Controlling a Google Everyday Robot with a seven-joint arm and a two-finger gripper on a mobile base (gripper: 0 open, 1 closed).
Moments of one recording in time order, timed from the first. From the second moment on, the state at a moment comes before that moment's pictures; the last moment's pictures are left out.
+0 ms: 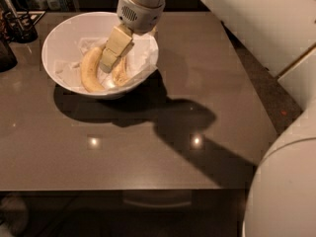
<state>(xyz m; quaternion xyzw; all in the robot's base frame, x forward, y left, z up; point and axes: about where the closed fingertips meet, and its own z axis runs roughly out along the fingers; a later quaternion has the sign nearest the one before) 0.614 0.058 0.944 -0.49 0.85 0.09 0.17</state>
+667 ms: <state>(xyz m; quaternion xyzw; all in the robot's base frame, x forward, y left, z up) 0.621 0.066 0.938 -0.49 0.85 0.10 0.18</state>
